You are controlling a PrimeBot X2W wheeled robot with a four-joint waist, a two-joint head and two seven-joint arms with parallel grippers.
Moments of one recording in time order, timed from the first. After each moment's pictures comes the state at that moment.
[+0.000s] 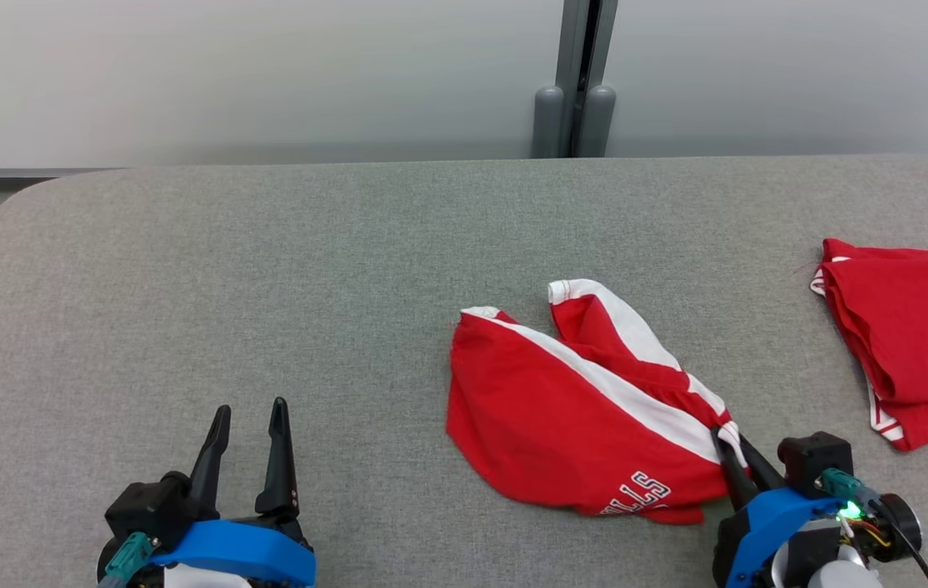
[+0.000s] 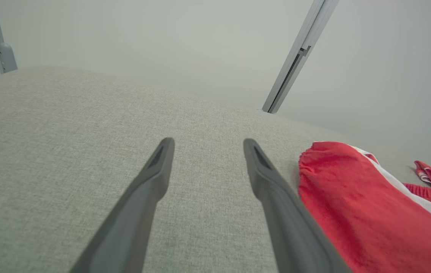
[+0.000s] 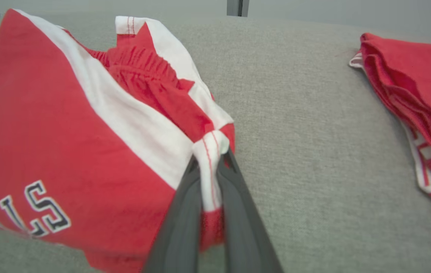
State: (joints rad) left arm -0.07 0.08 -0.15 0.35 -0.41 -0.09 -0.26; right arm -0.18 -0.05 0.02 0.49 0.04 0.13 -0.06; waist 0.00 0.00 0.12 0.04
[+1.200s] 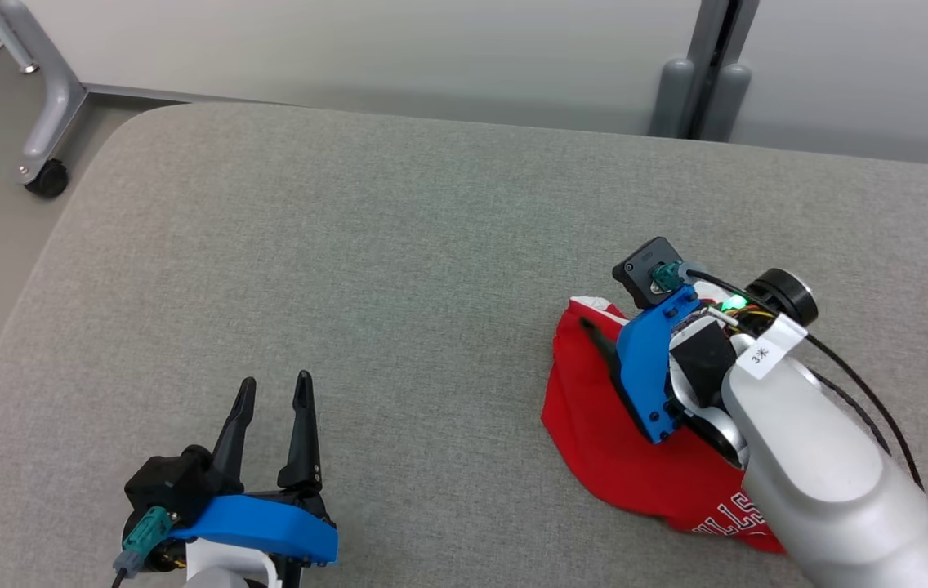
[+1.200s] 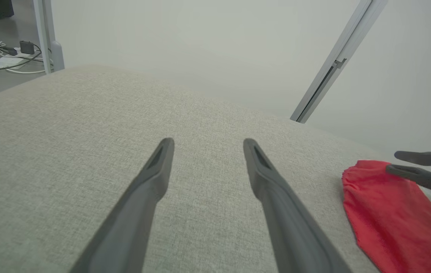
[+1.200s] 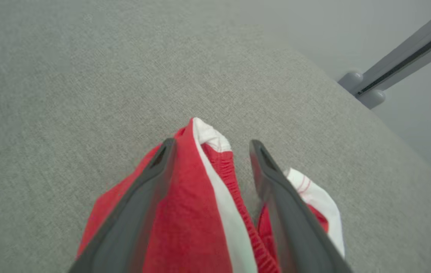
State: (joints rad) left arm -0.12 0.06 -0.17 0.35 -0.42 -0.10 -0.26; right arm -0.66 -0.19 0.52 0.54 0.20 0.13 0.39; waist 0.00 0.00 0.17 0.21
